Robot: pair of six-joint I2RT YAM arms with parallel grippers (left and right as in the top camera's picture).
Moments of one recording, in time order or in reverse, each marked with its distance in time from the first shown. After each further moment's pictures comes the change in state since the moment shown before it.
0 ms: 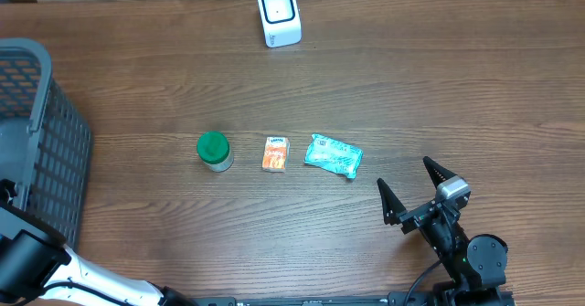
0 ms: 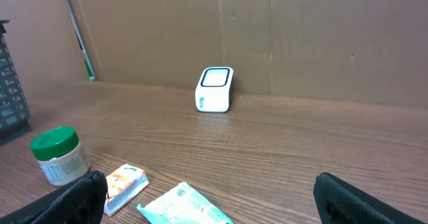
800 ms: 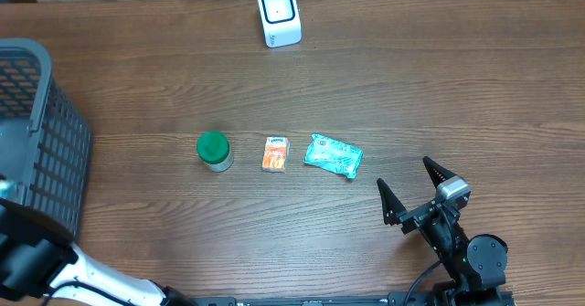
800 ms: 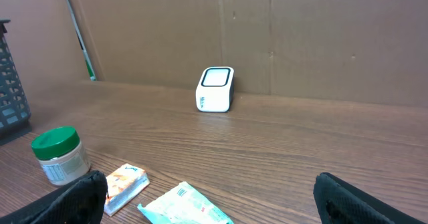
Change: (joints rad) left arm -0.074 -0.051 0.493 -0.451 0.179 0.010; right arm 0.000 0.000 0.000 0.000 0.000 0.000
